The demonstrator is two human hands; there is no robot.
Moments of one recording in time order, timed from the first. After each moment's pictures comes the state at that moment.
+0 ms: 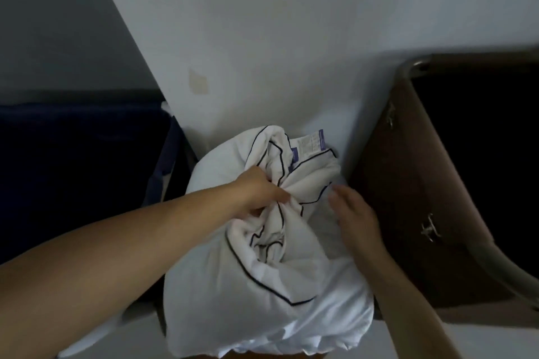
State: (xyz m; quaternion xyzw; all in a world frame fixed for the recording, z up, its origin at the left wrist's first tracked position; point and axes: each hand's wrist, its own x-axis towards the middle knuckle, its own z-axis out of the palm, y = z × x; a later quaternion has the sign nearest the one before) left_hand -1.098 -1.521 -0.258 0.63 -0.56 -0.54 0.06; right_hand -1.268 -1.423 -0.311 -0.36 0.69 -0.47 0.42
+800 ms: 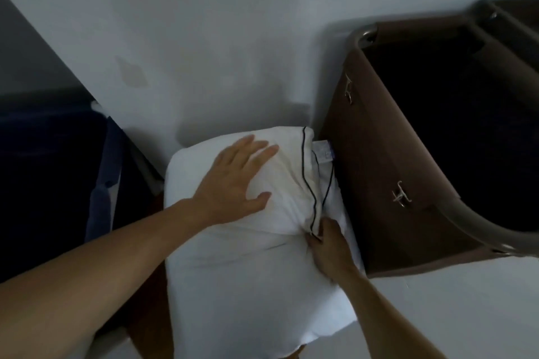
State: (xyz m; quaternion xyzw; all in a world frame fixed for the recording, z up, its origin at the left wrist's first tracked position) left_hand -1.091 -1.545 -0.328 0.26 -0.94 -0.11 0.16; right_hand -1.274 -1.374 -0.435 -0.36 0.85 -0.22 0.33
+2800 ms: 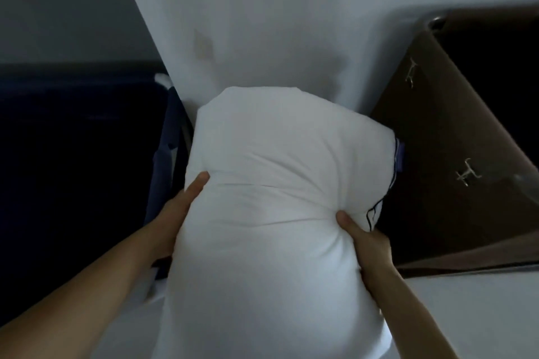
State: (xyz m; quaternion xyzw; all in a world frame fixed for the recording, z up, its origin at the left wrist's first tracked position) left_hand -0.912 -1.483 -0.351 0.60 -0.36 -0.68 0.21; right_hand -1.226 -1.342 -0.398 -0.09 0.74 -0.49 0.44
